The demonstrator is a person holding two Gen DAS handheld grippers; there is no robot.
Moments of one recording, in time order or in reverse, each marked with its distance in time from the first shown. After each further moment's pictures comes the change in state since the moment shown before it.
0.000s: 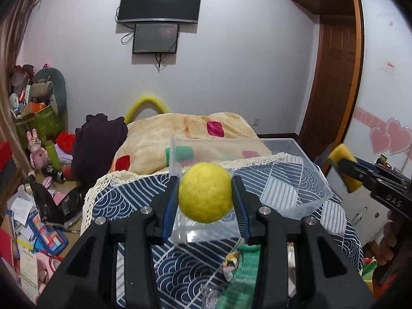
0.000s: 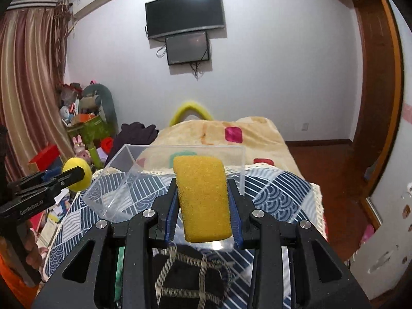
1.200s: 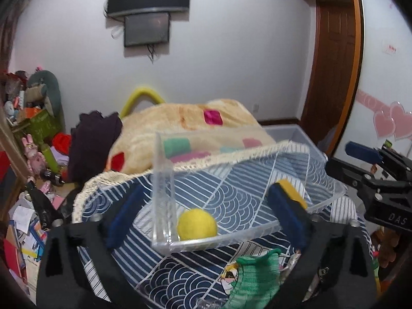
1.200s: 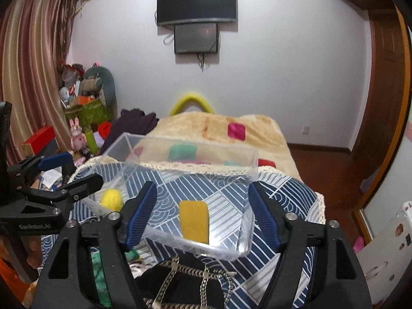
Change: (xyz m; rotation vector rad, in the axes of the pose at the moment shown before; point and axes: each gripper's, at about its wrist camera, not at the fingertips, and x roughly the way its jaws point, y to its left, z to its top) left arm 0.026 -0.019 0.001 0.049 0.048 0.020; right arm 0.008 0.016 0.004 -0.097 0.026 -0.019
